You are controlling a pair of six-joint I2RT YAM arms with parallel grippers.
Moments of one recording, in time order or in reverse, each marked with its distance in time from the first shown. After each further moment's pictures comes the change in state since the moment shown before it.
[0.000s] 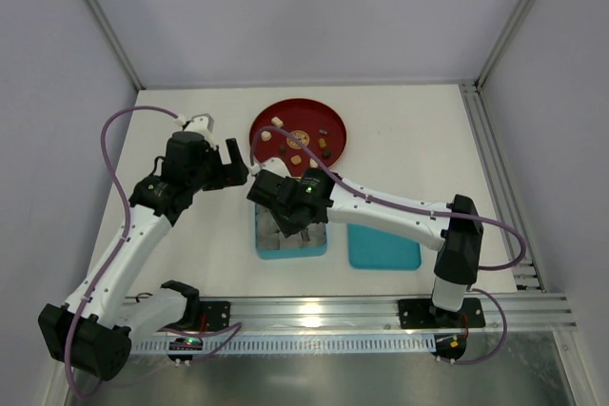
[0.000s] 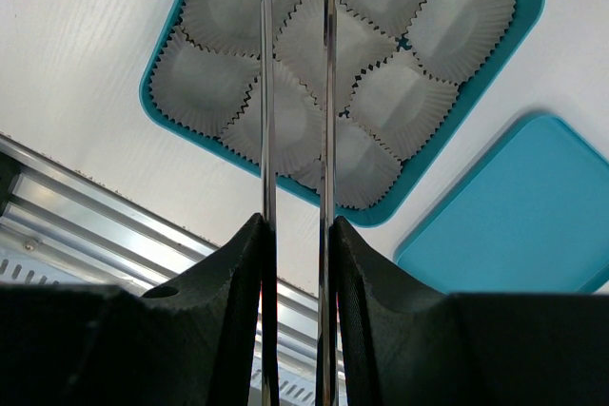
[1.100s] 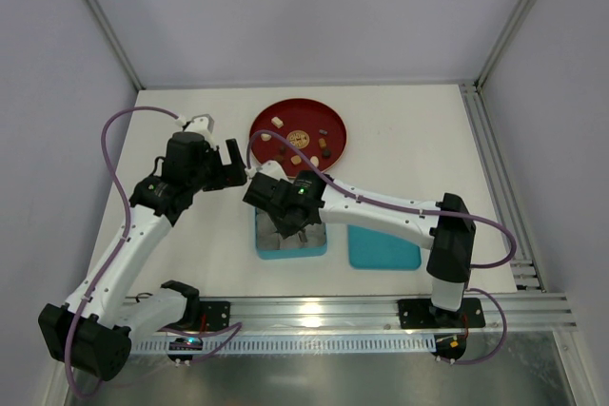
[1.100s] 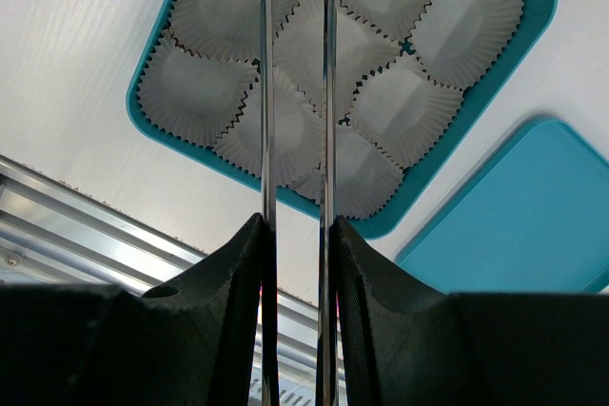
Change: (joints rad) left arm 0.000 0.000 -0.004 0.000 0.000 0.000; right arm 0.000 0.046 0.000 0.011 0.010 -0.005
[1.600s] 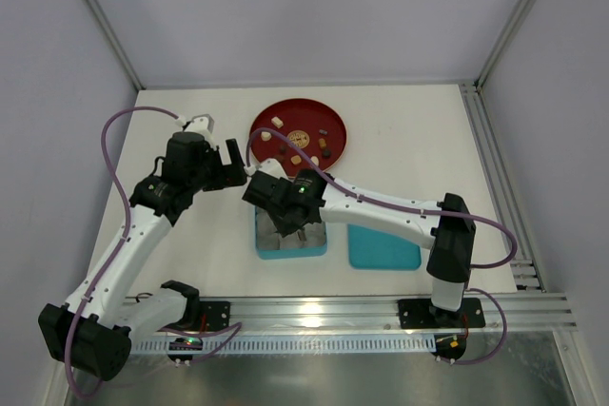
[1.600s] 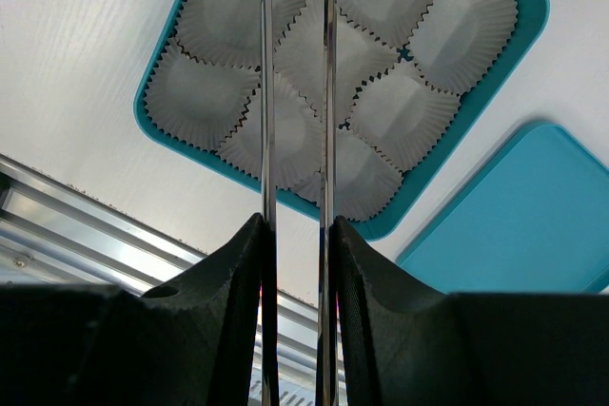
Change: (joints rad) left arm 0.000 0.000 0.000 0.000 0.000 0.000; right arm 0.000 0.000 0.019 -0.005 0.005 0.000
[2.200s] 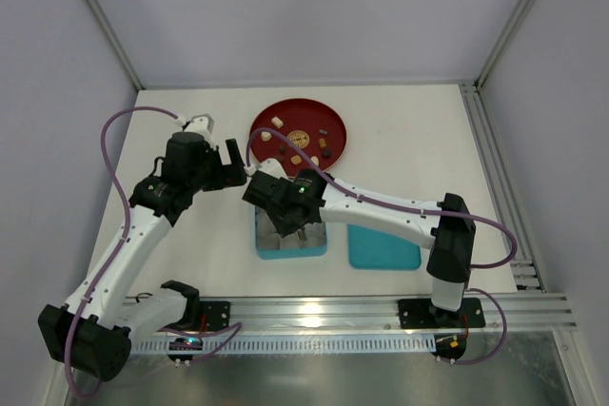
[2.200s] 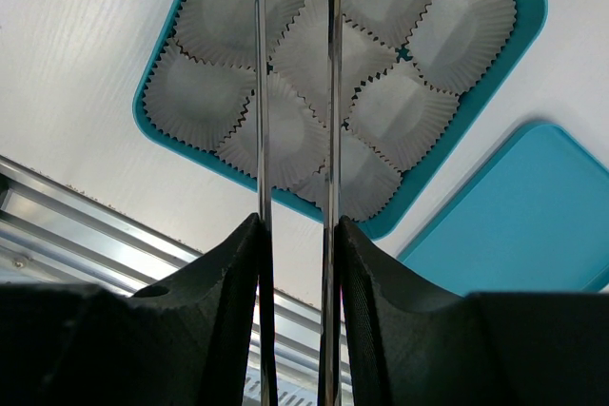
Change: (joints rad) left arm 0.000 -0.003 0.000 0.000 0.000 0.000; right arm 0.000 0.000 0.000 0.000 0.003 0.000
